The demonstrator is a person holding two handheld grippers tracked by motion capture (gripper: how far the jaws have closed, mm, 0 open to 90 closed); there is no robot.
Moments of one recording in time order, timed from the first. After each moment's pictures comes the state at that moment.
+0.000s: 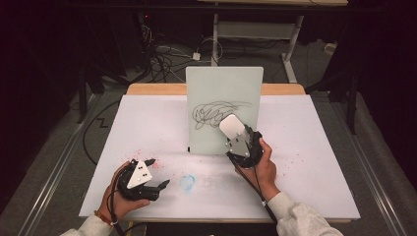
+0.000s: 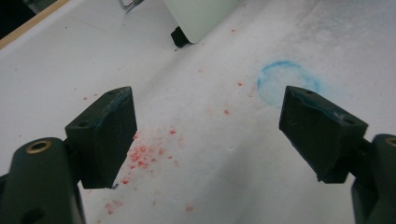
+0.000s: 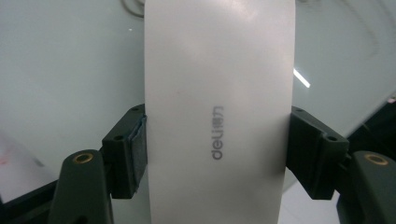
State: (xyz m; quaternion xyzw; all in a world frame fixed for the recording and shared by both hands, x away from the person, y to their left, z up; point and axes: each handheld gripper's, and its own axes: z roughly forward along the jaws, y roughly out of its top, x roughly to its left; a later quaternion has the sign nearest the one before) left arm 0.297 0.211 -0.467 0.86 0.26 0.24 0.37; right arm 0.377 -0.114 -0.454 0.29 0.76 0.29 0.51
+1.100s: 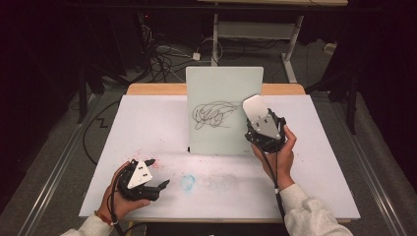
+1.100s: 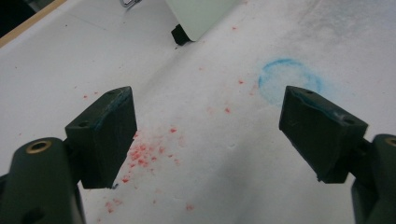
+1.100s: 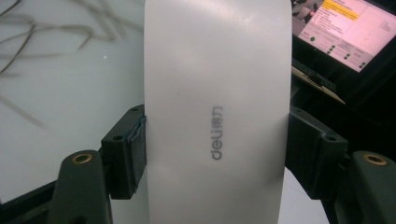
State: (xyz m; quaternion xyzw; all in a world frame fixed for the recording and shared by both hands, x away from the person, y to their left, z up) left arm 0.297 0.211 -0.467 0.86 0.26 0.24 0.37; right arm 0.397 -0.166 -0.404 0.37 0.69 0.34 0.52
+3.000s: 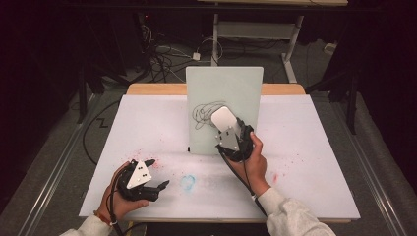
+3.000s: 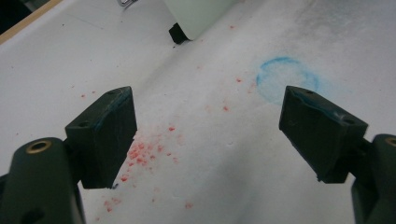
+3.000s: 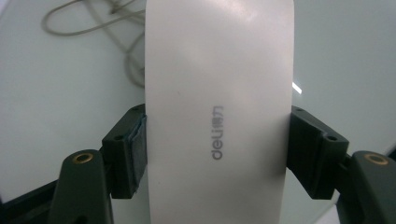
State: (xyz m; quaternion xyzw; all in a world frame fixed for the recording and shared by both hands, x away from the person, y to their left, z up) left arm 0.297 0.212 -0.467 0.86 0.25 0.24 0.37; right arm 0.384 -0.084 -0.440 0.30 0.74 0.30 0.53
